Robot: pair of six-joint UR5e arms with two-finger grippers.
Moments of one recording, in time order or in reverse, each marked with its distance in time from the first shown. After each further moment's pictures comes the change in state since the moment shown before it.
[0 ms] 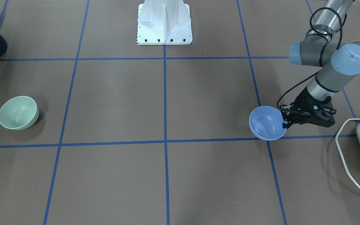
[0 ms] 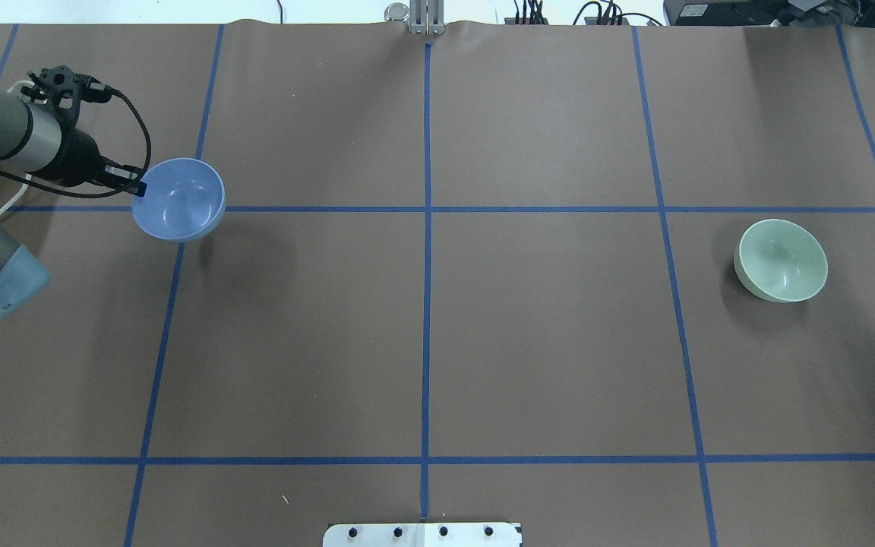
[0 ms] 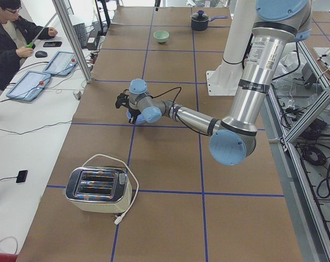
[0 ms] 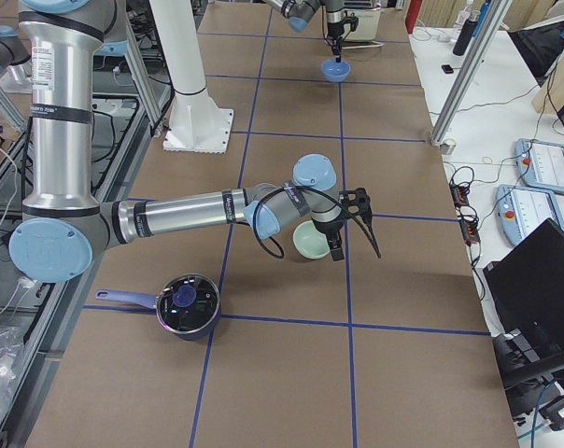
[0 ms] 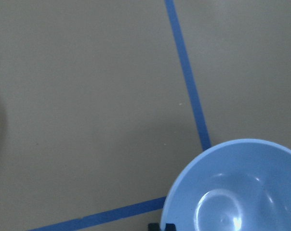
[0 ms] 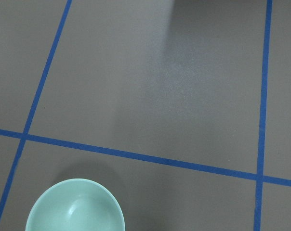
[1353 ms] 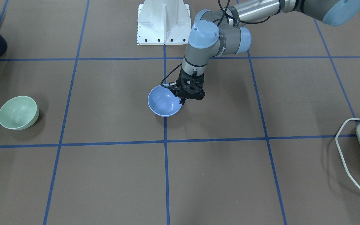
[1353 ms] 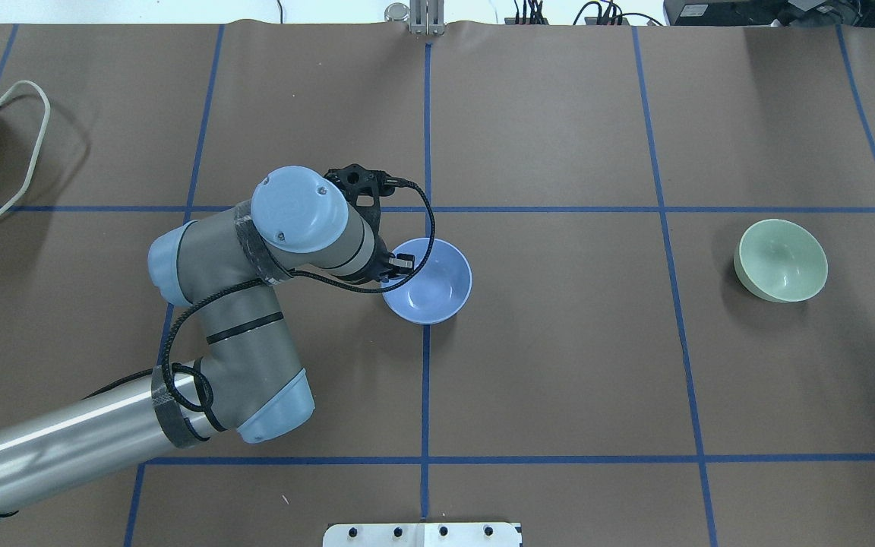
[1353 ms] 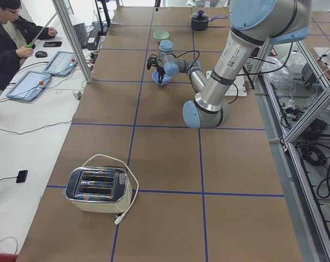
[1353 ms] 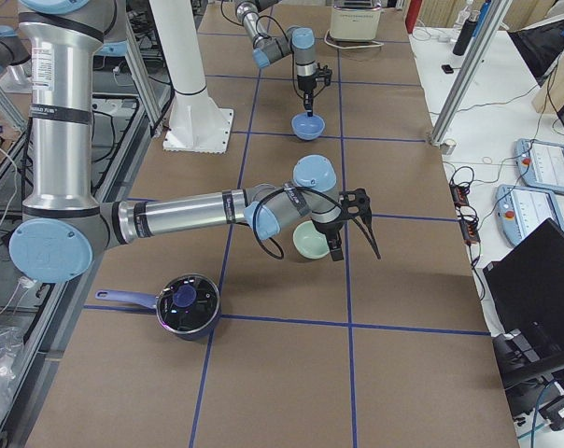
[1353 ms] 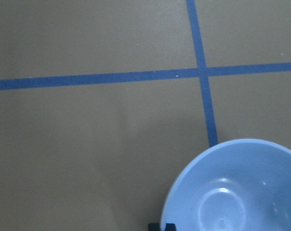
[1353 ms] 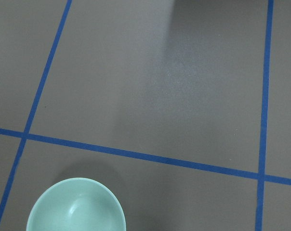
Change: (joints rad) left arm 0.450 -0.398 0.038 0.246 0.302 -0.417; right arm 0.000 0.000 -0.002 0.000 0.005 0.001
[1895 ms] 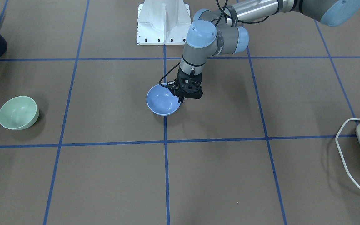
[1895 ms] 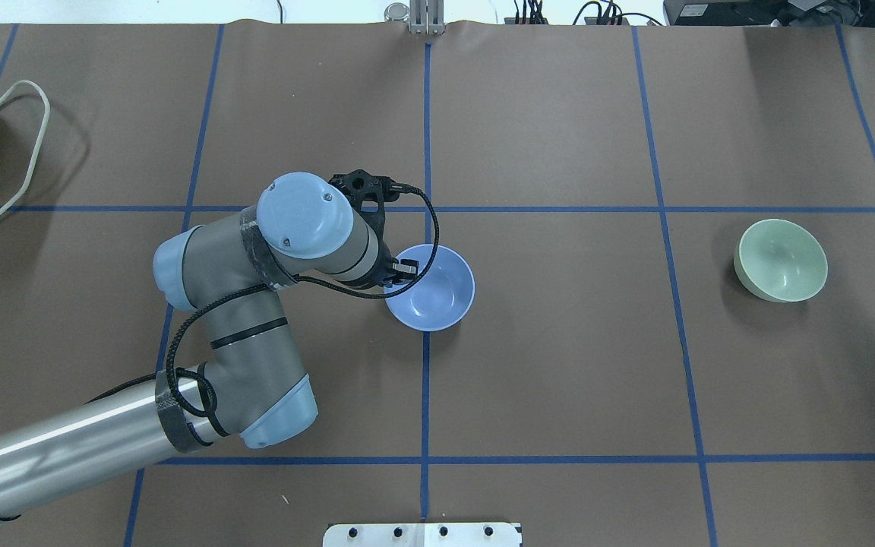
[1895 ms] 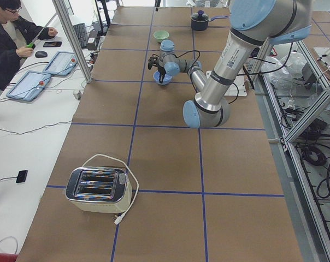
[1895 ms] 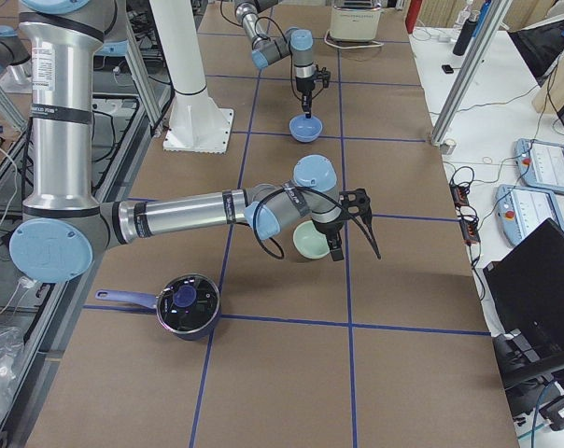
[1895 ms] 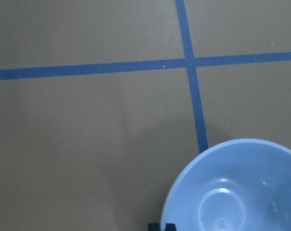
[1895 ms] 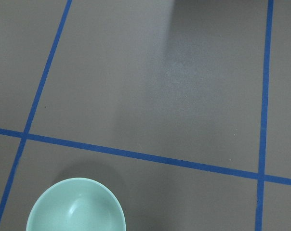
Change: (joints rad) left arm 0.008 0.001 0.002 0.000 0.010 0.005; right arm 0.000 0.000 0.000 0.000 0.000 0.000
